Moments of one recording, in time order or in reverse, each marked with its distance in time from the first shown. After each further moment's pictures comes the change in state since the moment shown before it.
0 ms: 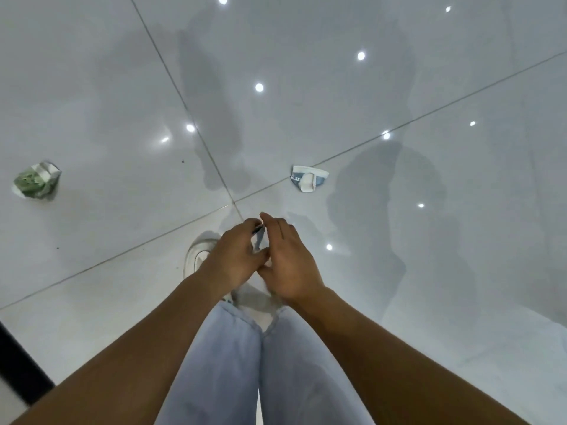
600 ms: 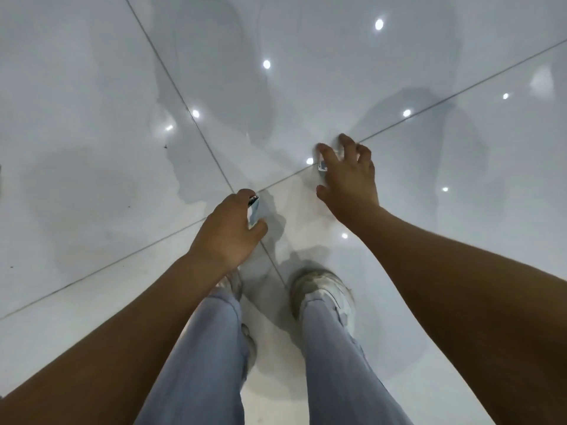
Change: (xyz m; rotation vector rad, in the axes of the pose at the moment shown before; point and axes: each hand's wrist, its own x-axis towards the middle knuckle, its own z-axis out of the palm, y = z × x) left_hand 0.125 -0.095 0.023 0.143 0.148 0.031; right_hand 0.155 0.139 0.025 -0.431 0.064 0.192
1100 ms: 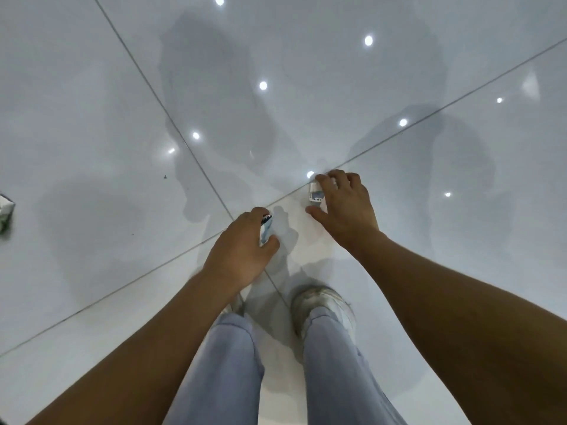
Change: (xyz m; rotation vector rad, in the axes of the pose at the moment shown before) left_hand 0.002 0.028 -0.002 0.017 -0.048 0.027; right_hand -0.012 0.010 -0.003 0.097 0.010 -0.058
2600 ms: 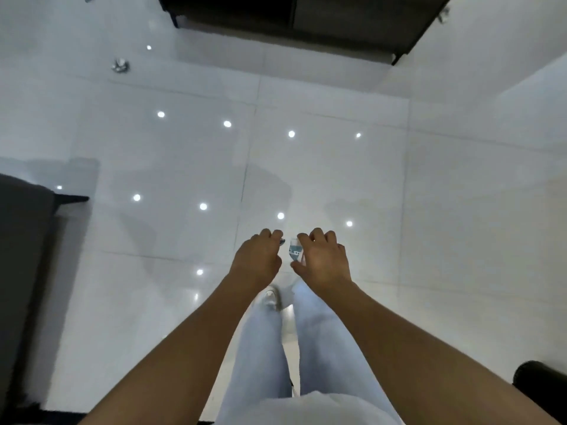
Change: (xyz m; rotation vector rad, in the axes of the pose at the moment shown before) left_hand -0.424 0.364 -0.167 1.046 -0.341 0.822; right_hand -0.508 -0.153 -0.379 0.467 0.212 0.740
